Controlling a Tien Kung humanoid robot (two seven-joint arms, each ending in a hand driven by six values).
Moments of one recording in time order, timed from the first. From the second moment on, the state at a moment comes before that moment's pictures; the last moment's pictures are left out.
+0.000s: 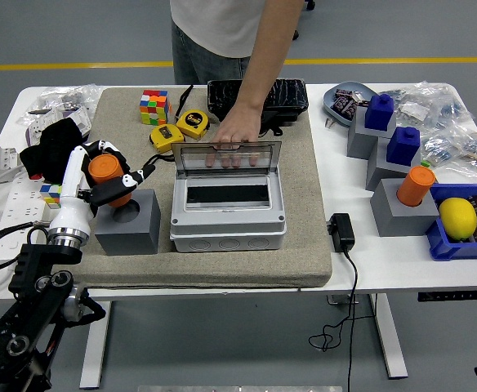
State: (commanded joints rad) left arm -0.14 0.03 -1.33 -1.32 1.37 0.27 -0.23; right arm 0.08 -0.14 1.42 0.18 -1.22 -0.06 0.05
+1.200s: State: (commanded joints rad) left arm -0.34 0.10 -0.86 -1.37 1.70 0.47 -0.28; right arm 0.09 -0.15 1.41 0.18 -1.23 -0.06 0.05
